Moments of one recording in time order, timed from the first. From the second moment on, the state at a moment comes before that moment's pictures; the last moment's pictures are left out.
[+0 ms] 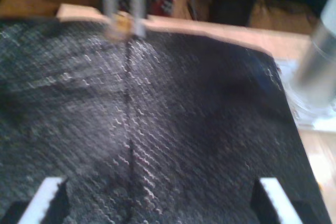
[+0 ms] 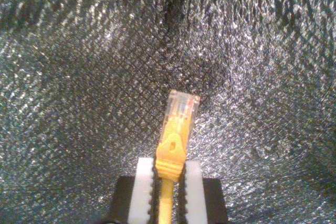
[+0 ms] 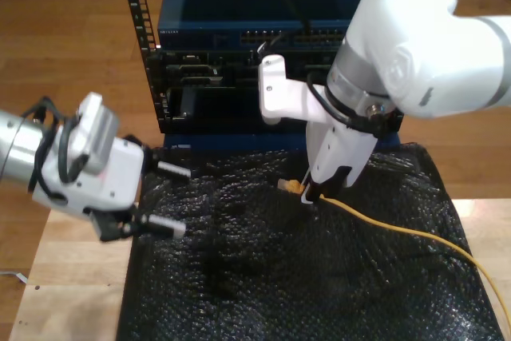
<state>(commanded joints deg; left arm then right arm) 20.5 -18.0 -43.2 -57.1 94.3 -245.5 24.4 -17.2 -58.0 15.9 70.5 -69.0</state>
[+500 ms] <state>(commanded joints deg) 12.4 -16.6 -44.8 -61.8 90.3 -248.3 24.1 -18.7 -60.3 18.4 73.2 -69.0</state>
